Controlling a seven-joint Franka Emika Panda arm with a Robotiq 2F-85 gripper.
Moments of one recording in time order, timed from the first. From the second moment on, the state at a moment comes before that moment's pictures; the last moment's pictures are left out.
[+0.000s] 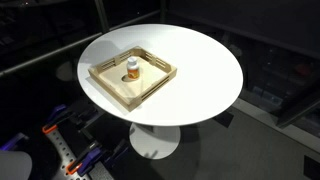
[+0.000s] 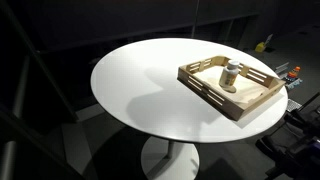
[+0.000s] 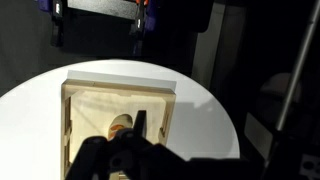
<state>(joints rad) 0.13 -0.78 -0.04 -2.57 0.22 1.74 -0.07</state>
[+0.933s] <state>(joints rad) 0.12 -0.74 -0.01 -2.55 0.22 1.79 -0.07</state>
